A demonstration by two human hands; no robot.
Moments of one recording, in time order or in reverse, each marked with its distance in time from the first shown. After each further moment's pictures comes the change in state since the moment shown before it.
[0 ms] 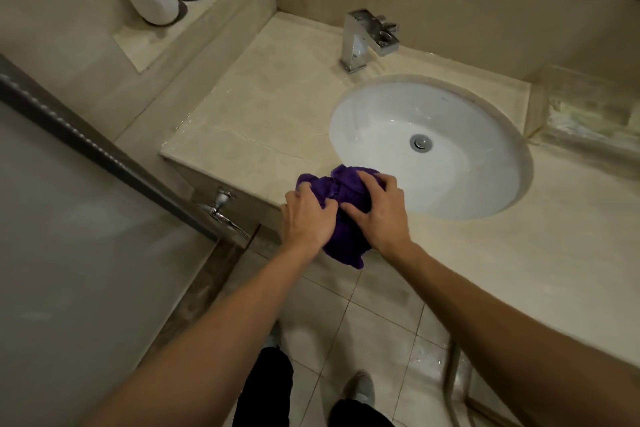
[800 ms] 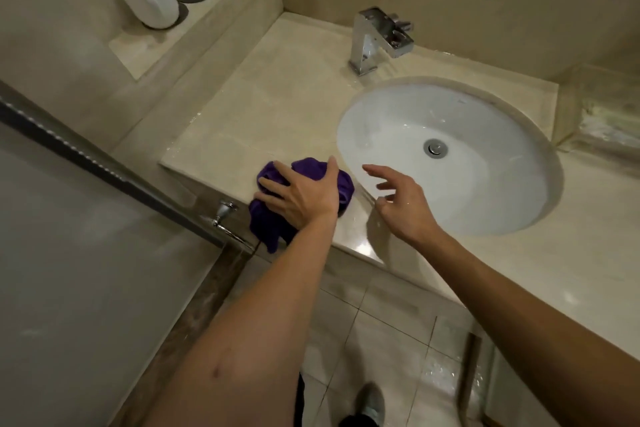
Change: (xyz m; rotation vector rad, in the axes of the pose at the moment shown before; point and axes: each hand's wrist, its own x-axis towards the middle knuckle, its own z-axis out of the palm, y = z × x) left_hand 0.075 0.019 0.024 -0.203 0.322 -0.324; right_hand 0.041 -0.004 -0.029 0.214 -0.111 -0.058
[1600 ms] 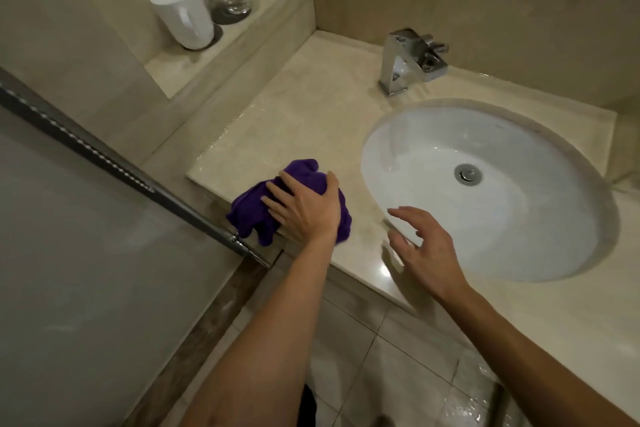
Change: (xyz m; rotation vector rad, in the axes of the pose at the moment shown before) left_hand 0.037 -0.002 -0.006 0.014 0.096 0.056; right_hand -0.010 0.028 0.007 0.028 0.001 -0.024
